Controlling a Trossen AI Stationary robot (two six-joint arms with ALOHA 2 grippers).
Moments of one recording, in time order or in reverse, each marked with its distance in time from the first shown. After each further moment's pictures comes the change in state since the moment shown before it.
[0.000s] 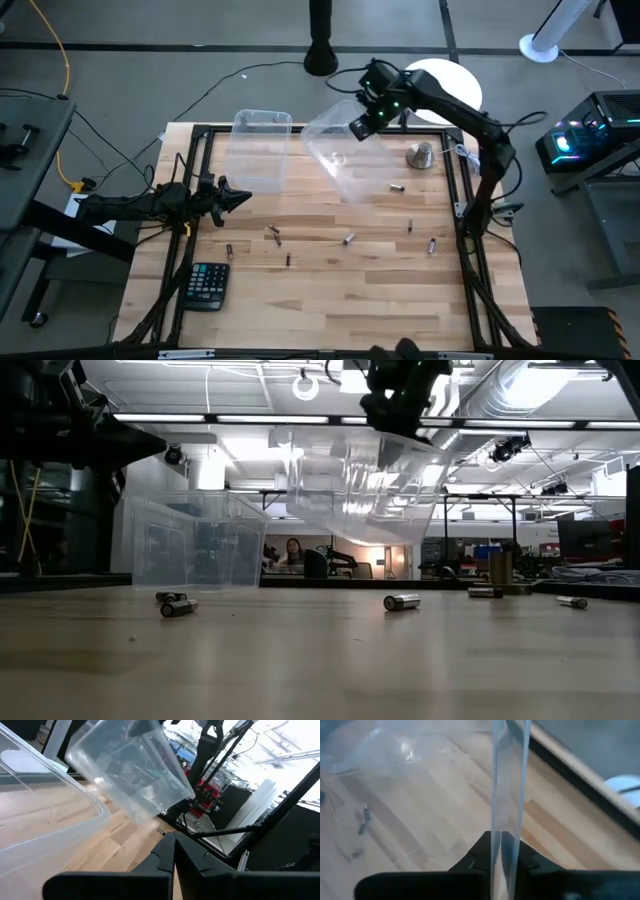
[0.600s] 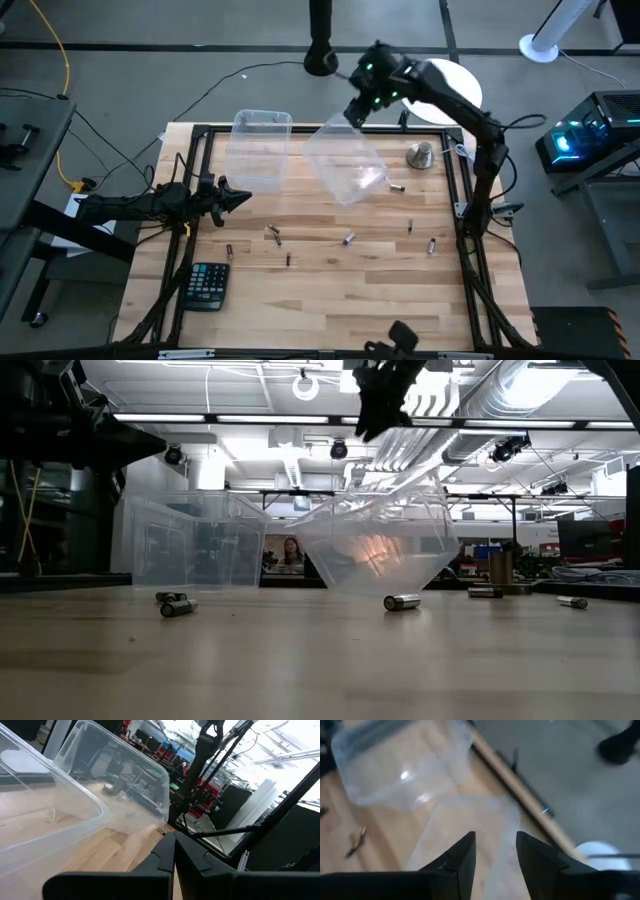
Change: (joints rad) left arm 0.000 0.000 0.000 0.000 0.000 0.000; right arm 0.017 0.045 0.255 0.051 0.123 -0.205
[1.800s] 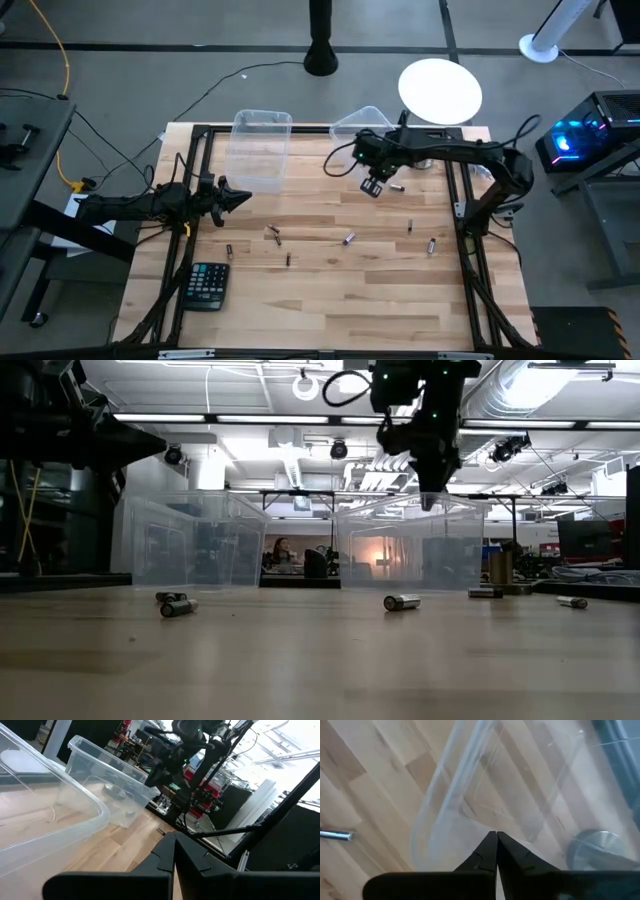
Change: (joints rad) left arm 0.000 0.000 0.000 0.000 0.000 0.000; right arm 0.297 -0.227 -0.798 0.079 0.211 0.177
